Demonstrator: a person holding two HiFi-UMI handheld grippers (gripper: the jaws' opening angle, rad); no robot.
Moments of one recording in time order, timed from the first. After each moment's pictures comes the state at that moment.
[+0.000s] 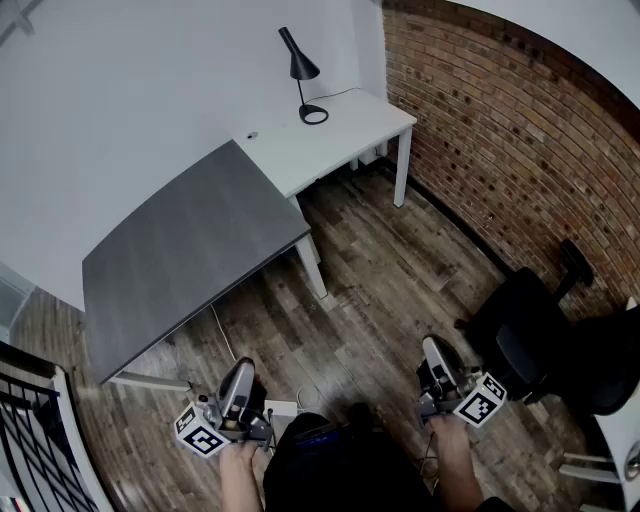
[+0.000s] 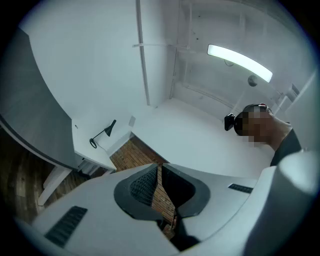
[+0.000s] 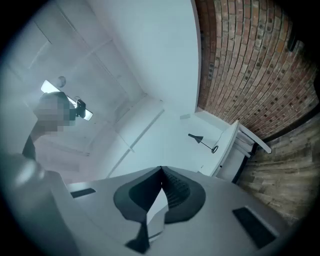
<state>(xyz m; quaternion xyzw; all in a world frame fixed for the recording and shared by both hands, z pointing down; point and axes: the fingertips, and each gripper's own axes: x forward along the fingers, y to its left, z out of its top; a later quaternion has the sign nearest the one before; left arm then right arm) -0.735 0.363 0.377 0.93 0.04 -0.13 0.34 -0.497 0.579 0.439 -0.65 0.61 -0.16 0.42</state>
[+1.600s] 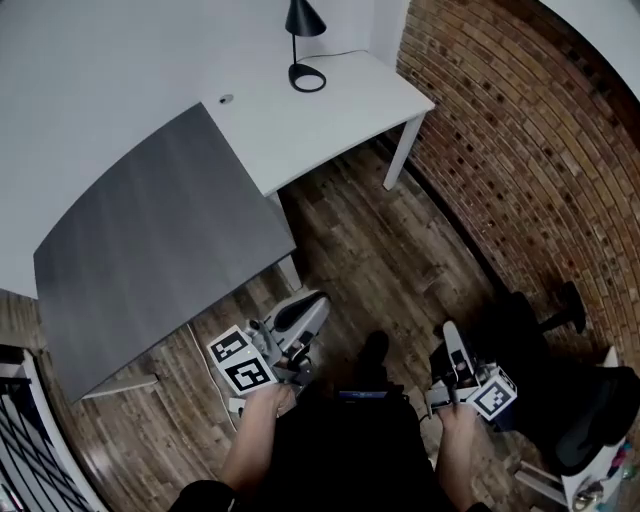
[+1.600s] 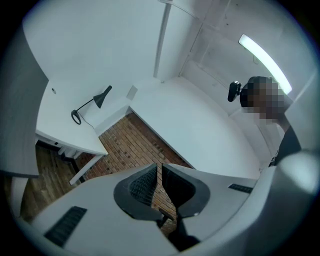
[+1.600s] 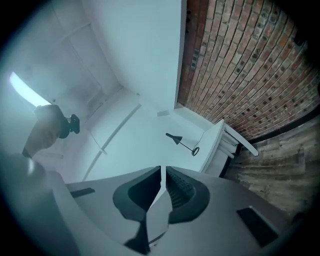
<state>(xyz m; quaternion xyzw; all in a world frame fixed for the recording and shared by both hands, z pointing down) -0.417 0.257 0.429 0.91 0.18 -0.03 0.38 -0.312 0.460 0.469 -0.71 0.53 -0.22 0.41</state>
